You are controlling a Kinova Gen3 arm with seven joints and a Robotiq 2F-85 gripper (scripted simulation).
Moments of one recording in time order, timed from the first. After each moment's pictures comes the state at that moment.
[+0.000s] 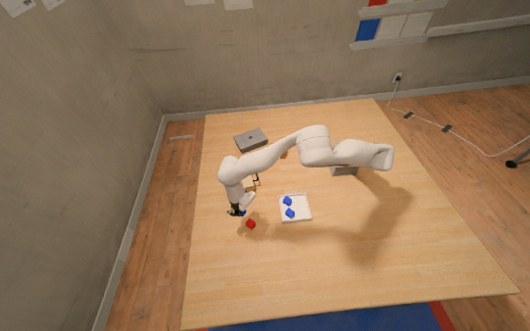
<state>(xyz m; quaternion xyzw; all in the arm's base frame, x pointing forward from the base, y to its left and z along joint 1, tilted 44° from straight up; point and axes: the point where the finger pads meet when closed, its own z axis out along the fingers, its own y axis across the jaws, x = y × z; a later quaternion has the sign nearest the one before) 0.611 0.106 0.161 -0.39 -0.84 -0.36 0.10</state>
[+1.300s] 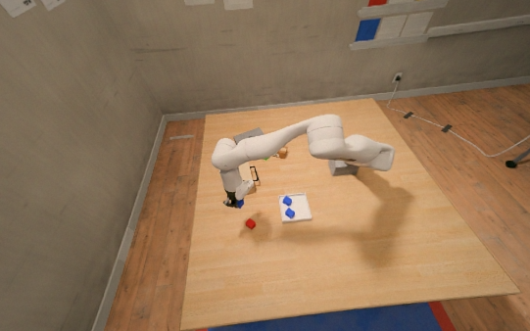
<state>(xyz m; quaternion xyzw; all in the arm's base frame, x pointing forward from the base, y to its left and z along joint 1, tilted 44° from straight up) 0.602 0.048 0.220 -0.39 -0.84 -0.36 0.10</state>
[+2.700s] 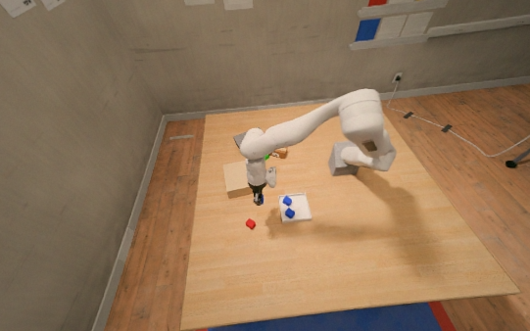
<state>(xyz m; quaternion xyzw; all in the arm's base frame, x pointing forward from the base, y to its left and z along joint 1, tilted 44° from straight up) 0.508 0.053 0.240 -0.14 -0.90 -0.41 -0.01</state>
